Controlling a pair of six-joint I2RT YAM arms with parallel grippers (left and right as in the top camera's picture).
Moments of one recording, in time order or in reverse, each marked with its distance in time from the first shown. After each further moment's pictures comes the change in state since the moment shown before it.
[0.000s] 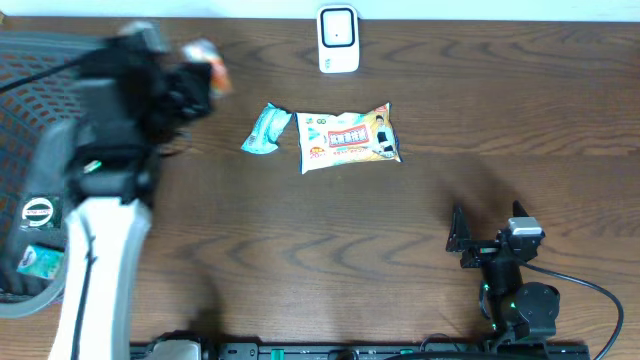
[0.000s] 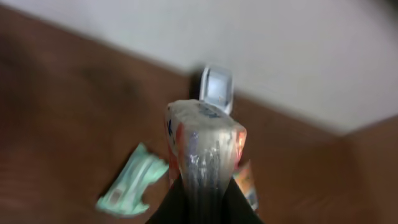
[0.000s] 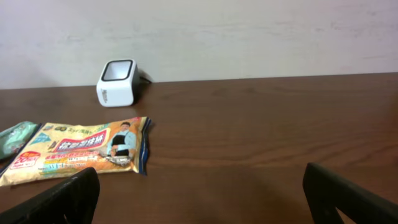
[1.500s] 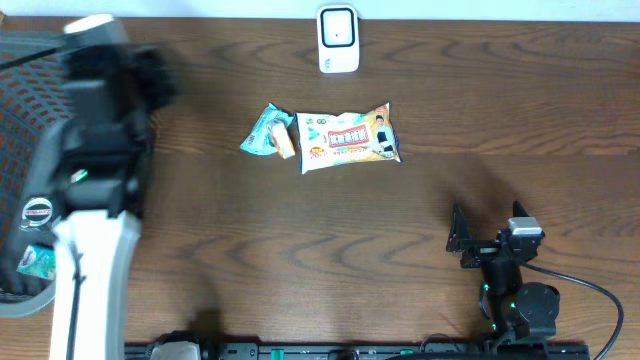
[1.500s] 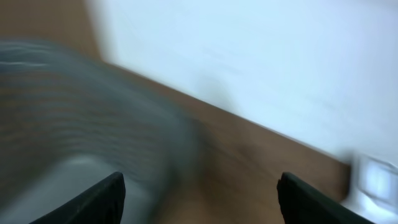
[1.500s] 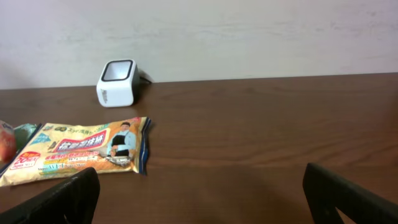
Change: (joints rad) left arm 0.095 -0.081 0.029 0.011 -0.603 0.171; right arm 0.000 0.000 0.000 0.000 0.000 0.000
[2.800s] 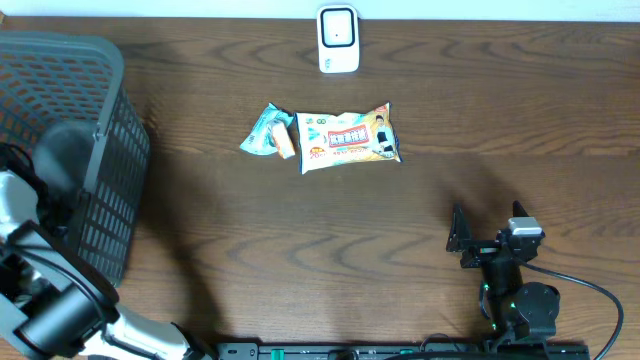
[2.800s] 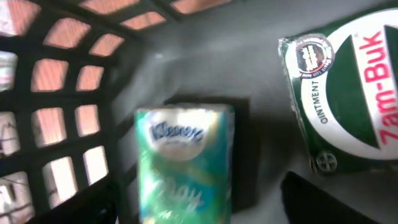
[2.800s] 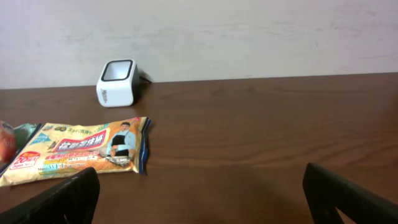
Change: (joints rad) left arm 0.683 0.587 -0.061 -0.396 -0.163 -0.212; right arm 0.000 0.000 0.000 0.000 0.000 0.000
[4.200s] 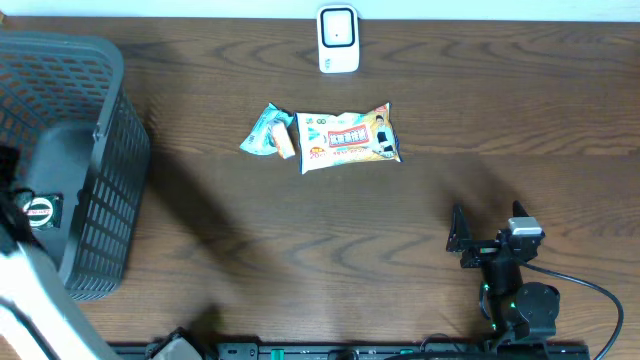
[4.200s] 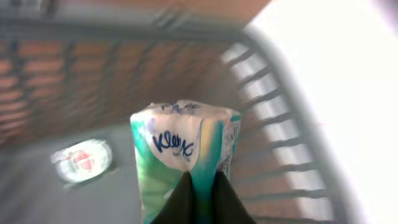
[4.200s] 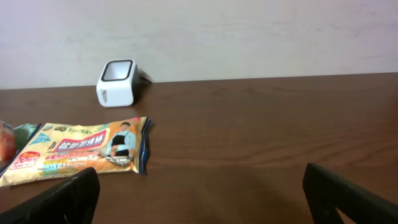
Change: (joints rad) left arm -0.007 -0.653 0.023 0.274 0.541 -0.148; right arm 0.000 0.000 0.000 0.000 0.000 0.000
